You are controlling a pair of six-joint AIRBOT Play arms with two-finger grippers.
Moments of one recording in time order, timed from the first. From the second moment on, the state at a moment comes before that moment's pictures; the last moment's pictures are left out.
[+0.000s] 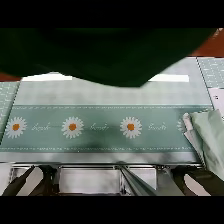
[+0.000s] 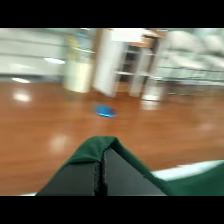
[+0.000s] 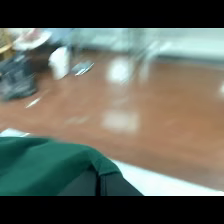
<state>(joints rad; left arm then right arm) 0.56 -0.92 1.90 0.53 -1.24 -1.24 0.04 -0.96 2.11 -1.22 1.34 1.52</state>
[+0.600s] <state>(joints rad) -0.10 -0.65 1.82 1.67 -1.44 -1.48 0.04 -0.75 1.94 -1.52 1.67 1.61</state>
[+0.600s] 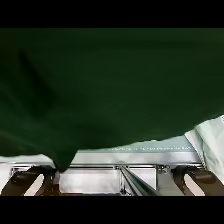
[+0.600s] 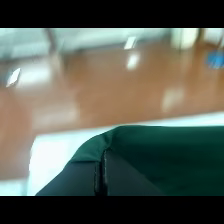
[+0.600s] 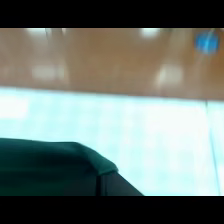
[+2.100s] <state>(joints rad) 0.07 -1.93 1.90 1.49 -1.05 -1.76 0.01 -1.99 2.00 -1.38 1.03 1.66</state>
